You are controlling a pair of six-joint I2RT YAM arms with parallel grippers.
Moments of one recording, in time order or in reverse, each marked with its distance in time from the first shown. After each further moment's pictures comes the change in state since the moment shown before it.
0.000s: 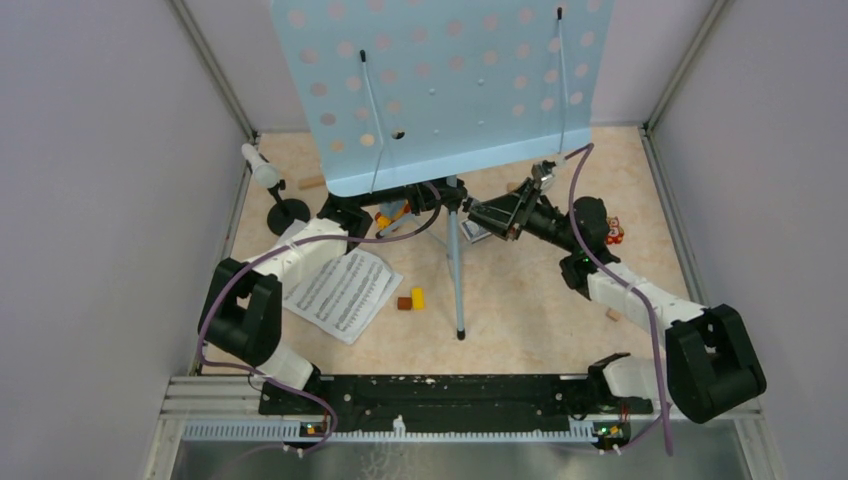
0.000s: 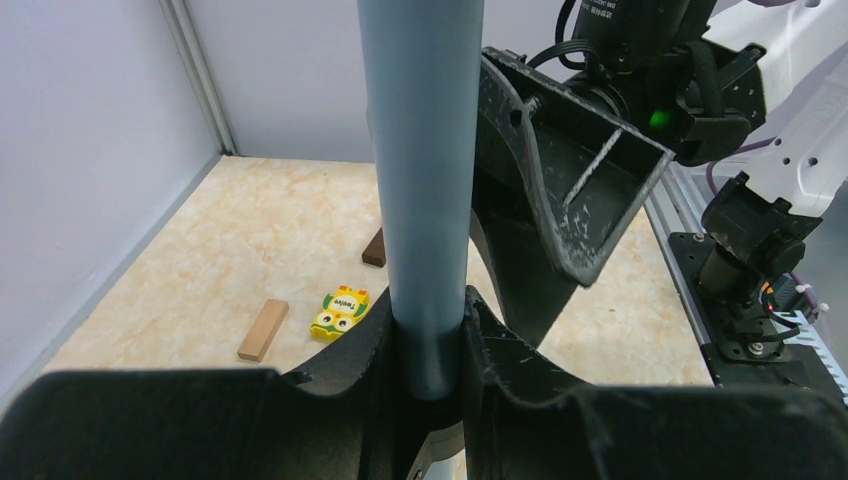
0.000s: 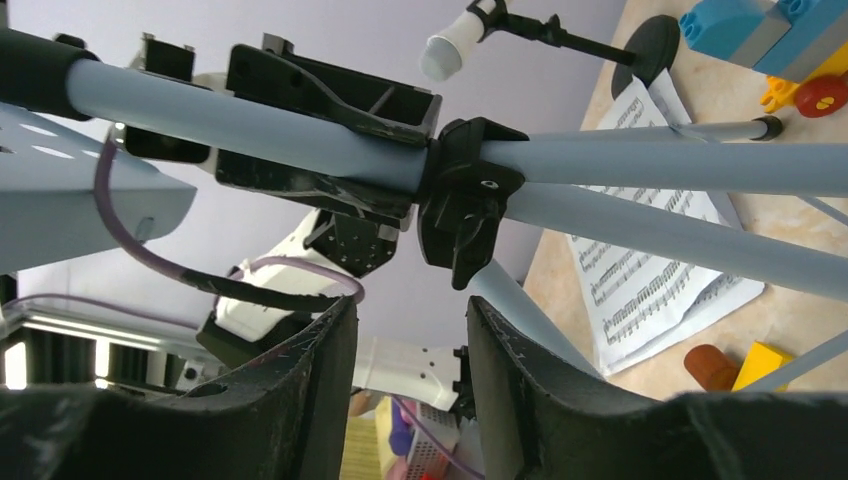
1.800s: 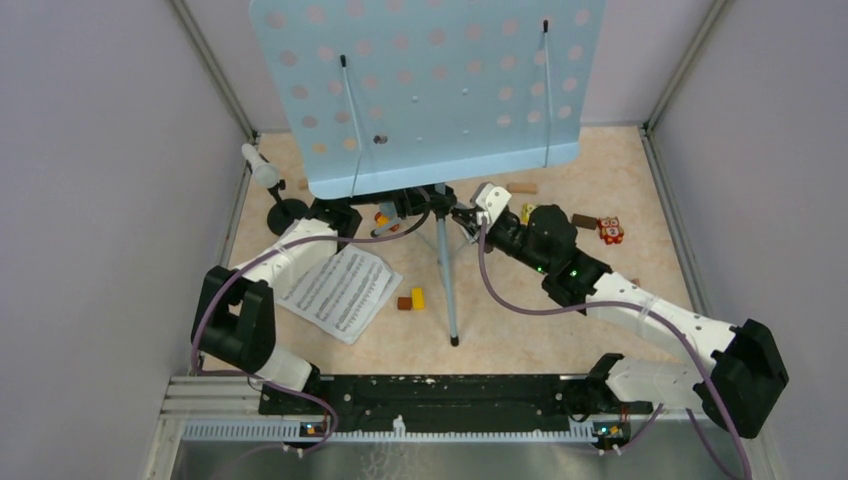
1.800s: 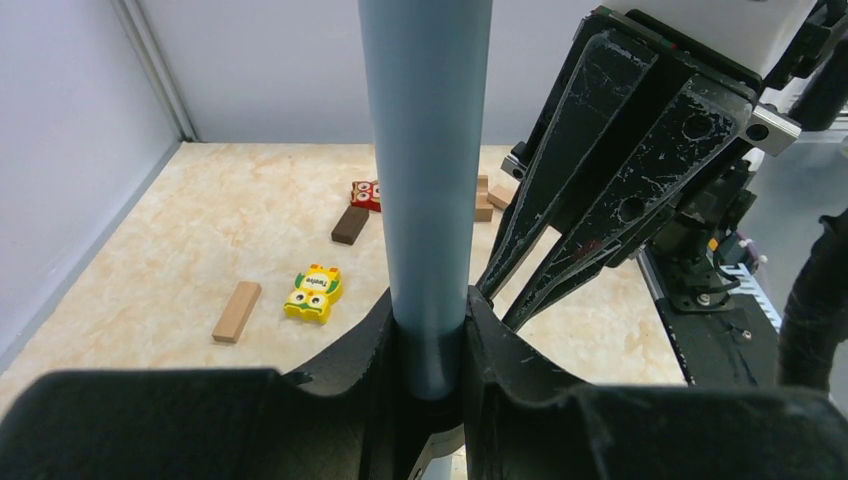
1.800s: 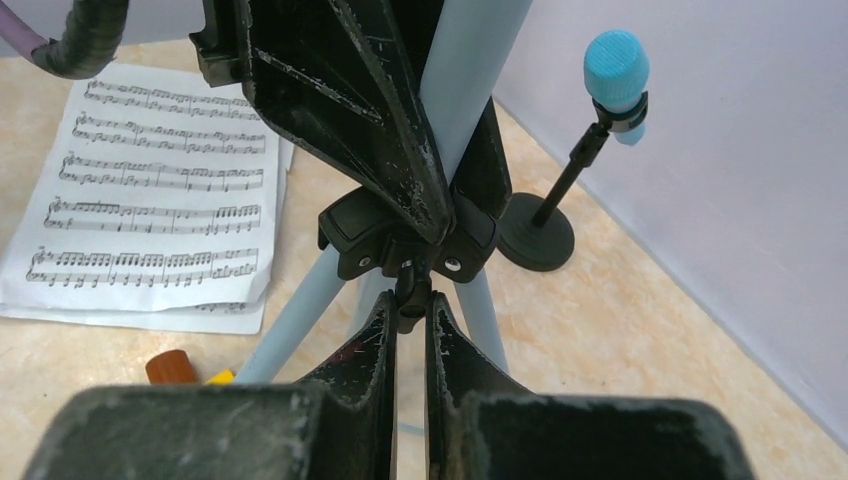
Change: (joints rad) left arm 0.045 -0.042 -0.009 -0.058 0.132 0.005; right arm 0.415 -0.114 0.171 -0.518 0.527 -1.676
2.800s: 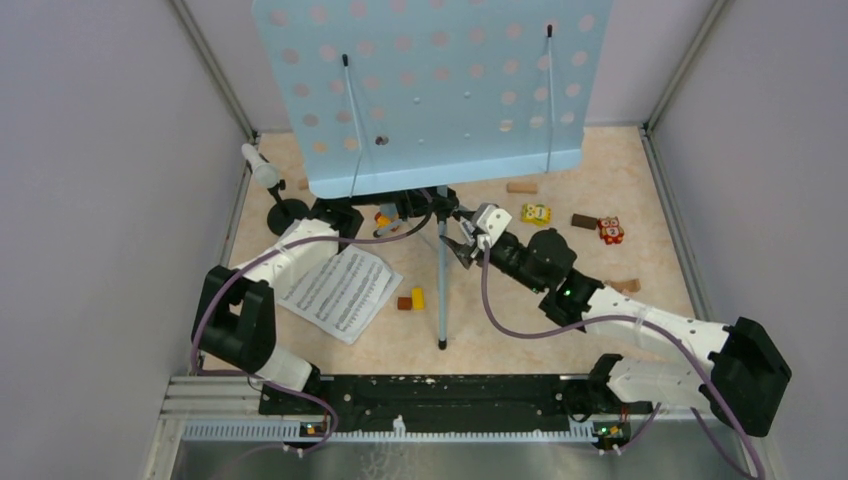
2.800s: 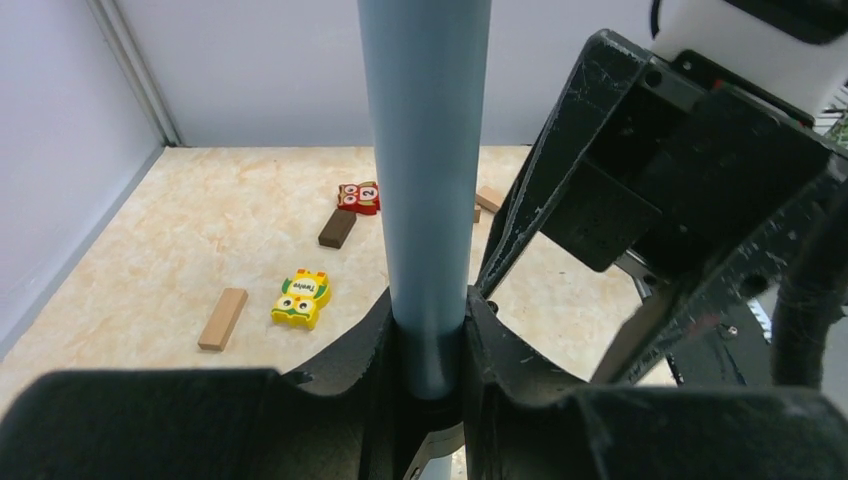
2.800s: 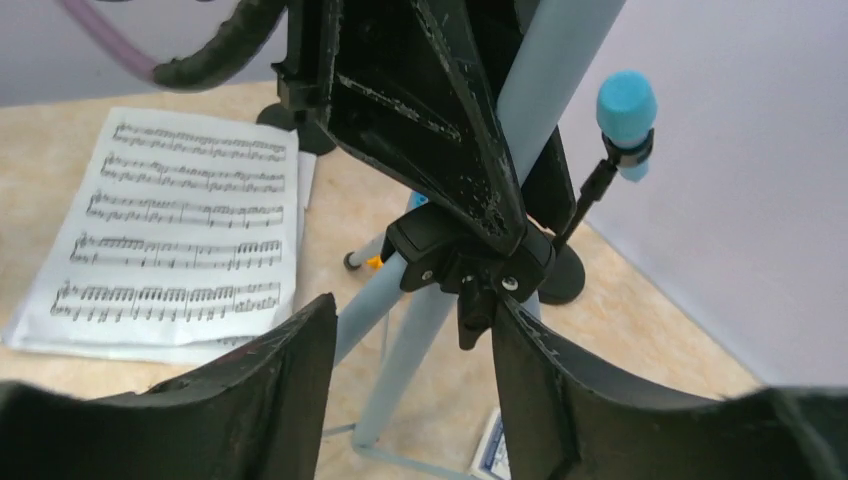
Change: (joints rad) left arm -0.003 -0.002 0.000 -0.006 0.034 -0.002; right arm 0.048 -0.034 -0.145 0.255 0.024 -0.008
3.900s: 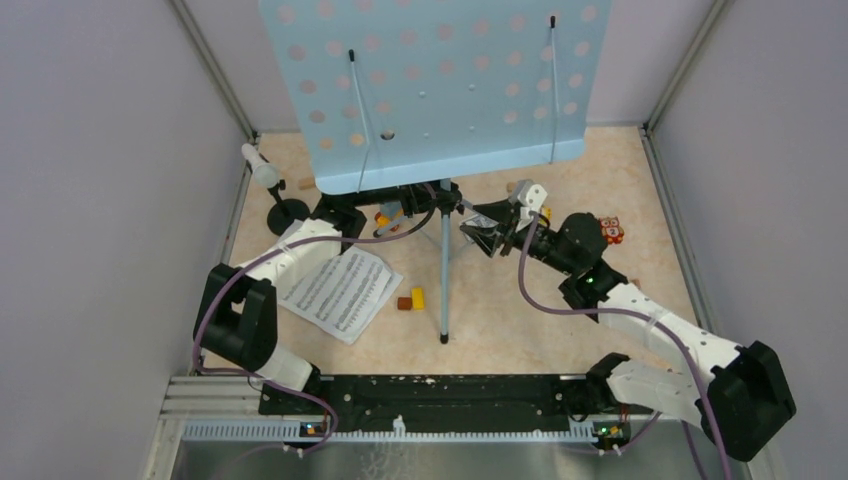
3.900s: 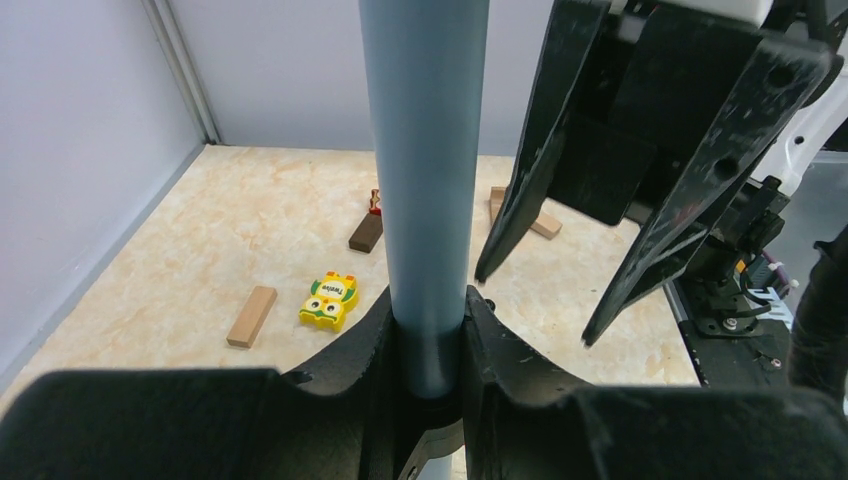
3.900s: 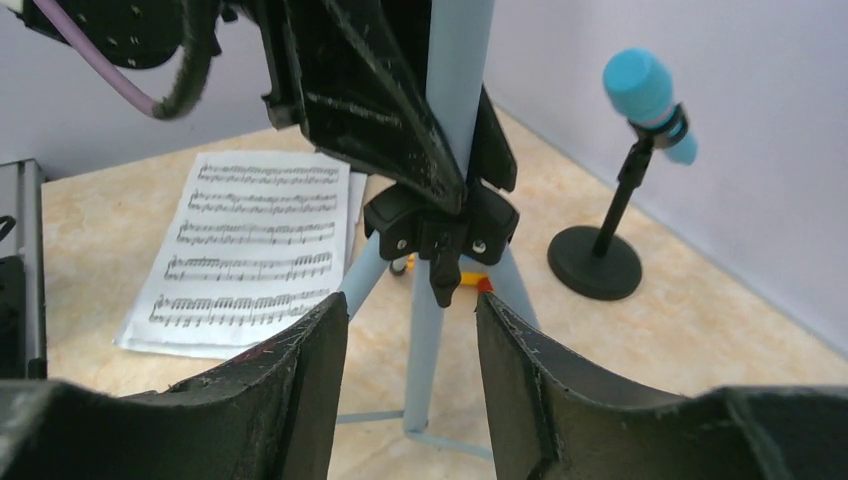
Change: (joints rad) left arm -0.016 0.013 0.000 0.012 -0.106 0.008; right arm -0.228 -0.087 -0.011 -0.018 -0.263 0.232
